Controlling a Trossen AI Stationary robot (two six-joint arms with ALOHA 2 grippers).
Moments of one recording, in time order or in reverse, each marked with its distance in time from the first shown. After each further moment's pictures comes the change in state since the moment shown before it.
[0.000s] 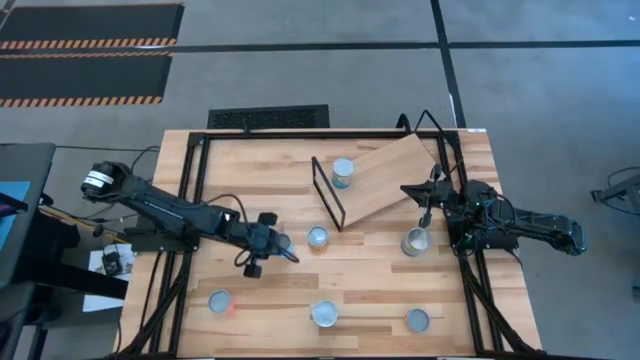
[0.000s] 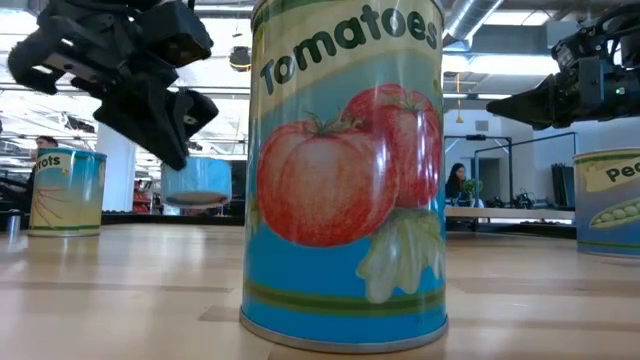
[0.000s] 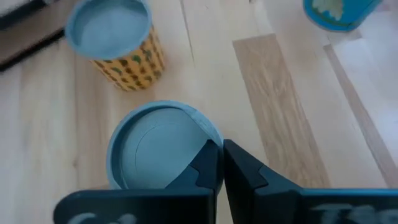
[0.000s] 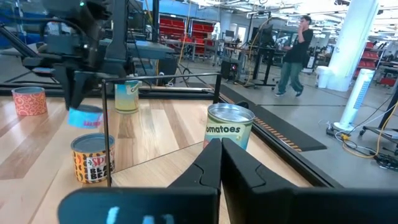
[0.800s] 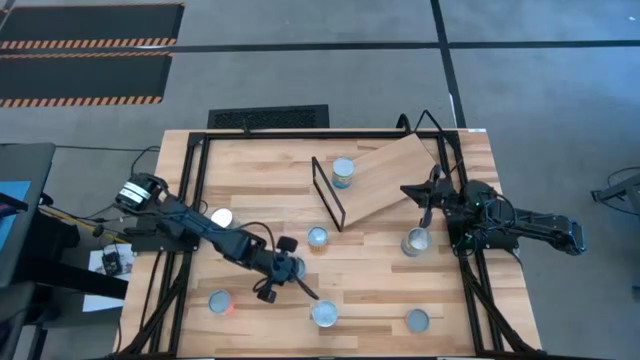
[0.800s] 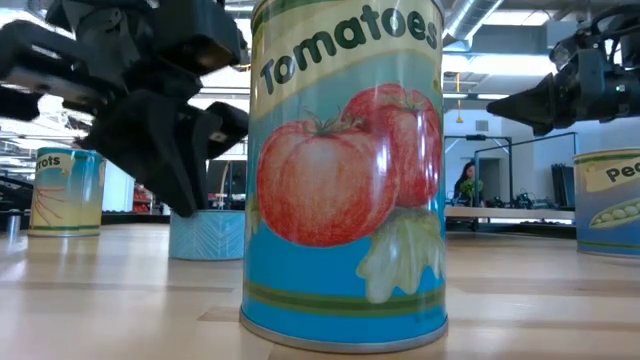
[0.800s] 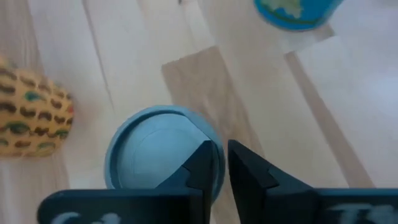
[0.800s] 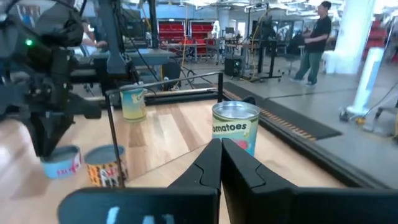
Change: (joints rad) left arm -0.132 0.348 0.221 0.040 -0.004 0.042; right arm 0.002 0.000 0.000 -0.002 -0.002 0.139
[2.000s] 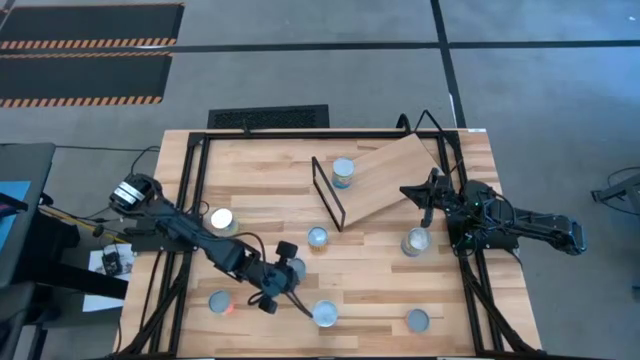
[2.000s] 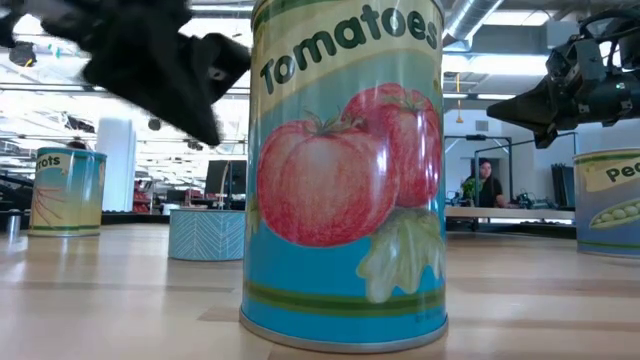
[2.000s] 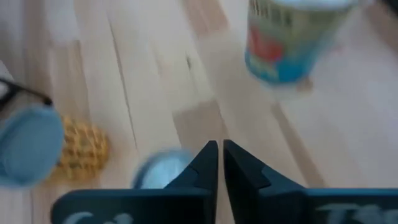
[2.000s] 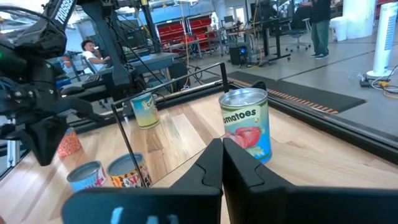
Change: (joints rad) left arm -0.108 -0.035 0.090 -0.076 -0.199 -0.043; right arm 0.000 0.000 0.000 -0.024 -0.009 0.185
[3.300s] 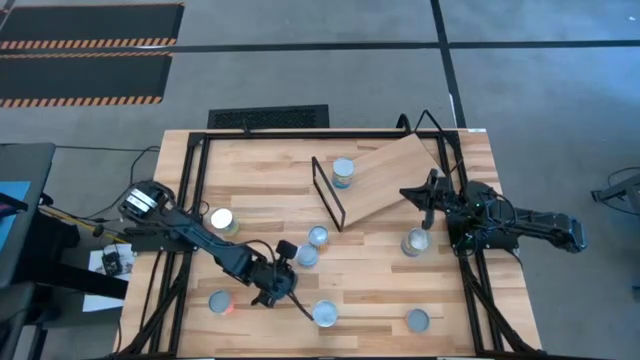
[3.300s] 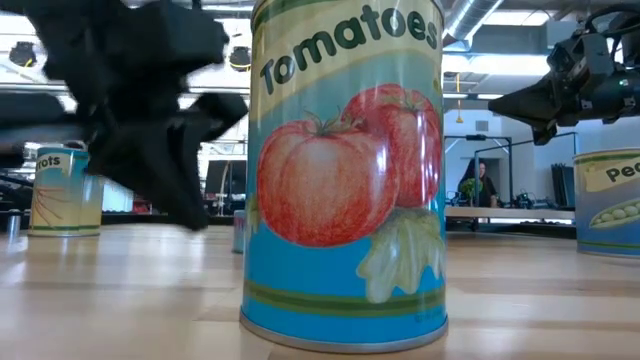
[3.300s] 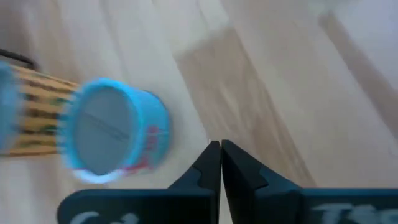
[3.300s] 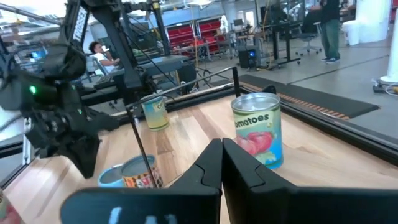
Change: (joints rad) left arm 0.002 0.108 -0.044 0.024 -0.083 0.108; right arm 0.035 -0.002 0.000 0.021 -0.008 -0.007
